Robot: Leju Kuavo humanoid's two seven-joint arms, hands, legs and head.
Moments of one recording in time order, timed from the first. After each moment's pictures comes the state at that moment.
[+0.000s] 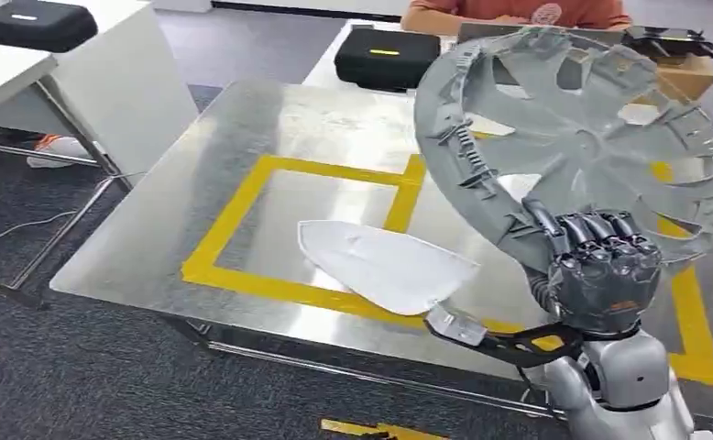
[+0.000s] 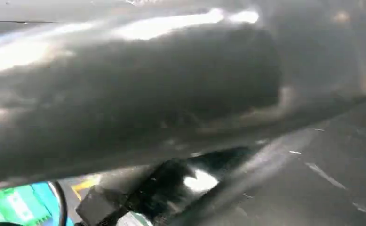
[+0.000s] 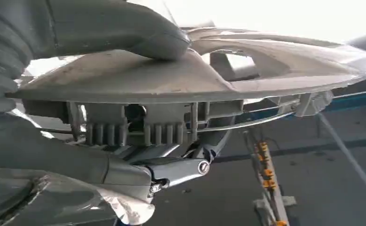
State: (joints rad) left arm -0.04 -0.10 -0.13 -0.27 -0.51 -0.06 0.07; right arm 0.03 -0.05 0.07 -2.04 1.57 -0.69 -0.18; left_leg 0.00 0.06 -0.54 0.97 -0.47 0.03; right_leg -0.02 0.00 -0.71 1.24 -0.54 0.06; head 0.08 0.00
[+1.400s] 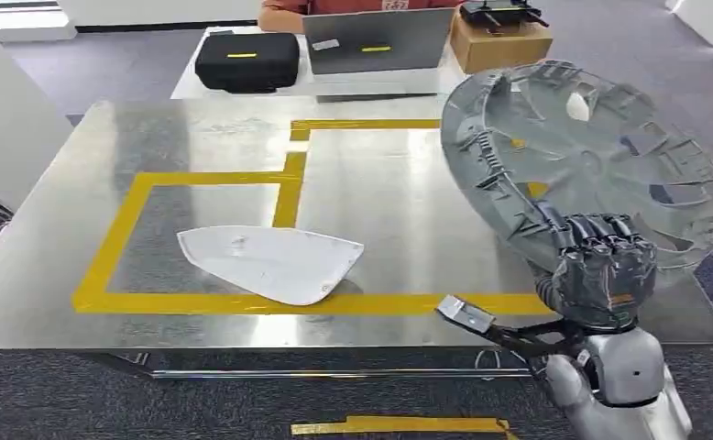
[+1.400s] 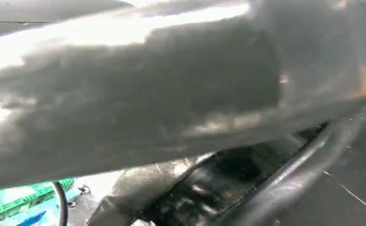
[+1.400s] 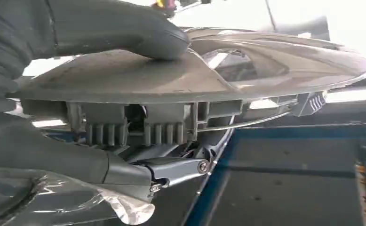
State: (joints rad) left arm -0.04 -0.06 -0.16 -0.28 -0.47 -0.08 0.06; right arm 0.04 -0.04 0.04 -1.95 1.57 -0.69 -0.15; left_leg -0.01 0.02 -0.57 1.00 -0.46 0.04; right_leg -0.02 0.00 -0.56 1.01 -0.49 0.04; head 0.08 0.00
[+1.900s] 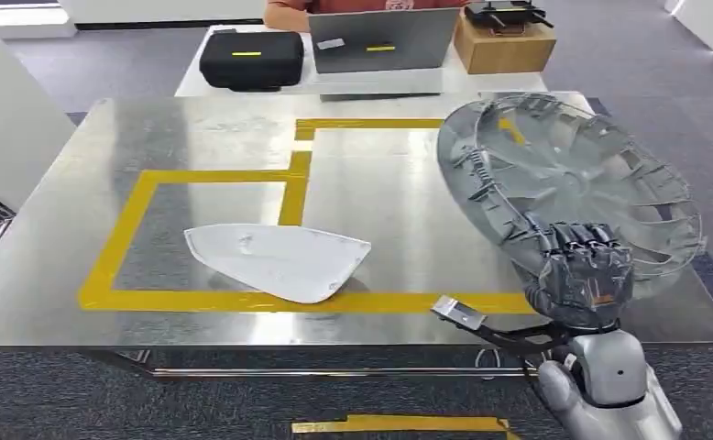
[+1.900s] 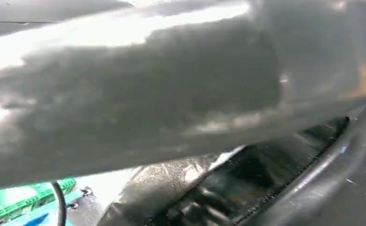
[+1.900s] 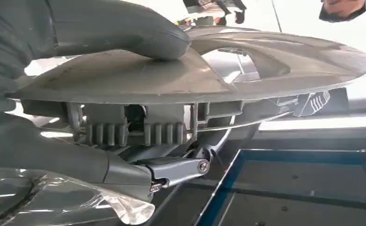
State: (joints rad) left arm -0.04 -0.06 -0.19 -0.28 -0.45 -0.08 0.06; right arm 0.05 -0.08 0.07 -1.86 1.57 -0.69 -0.07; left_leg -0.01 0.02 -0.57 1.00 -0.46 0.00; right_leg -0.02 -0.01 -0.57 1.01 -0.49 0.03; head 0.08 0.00
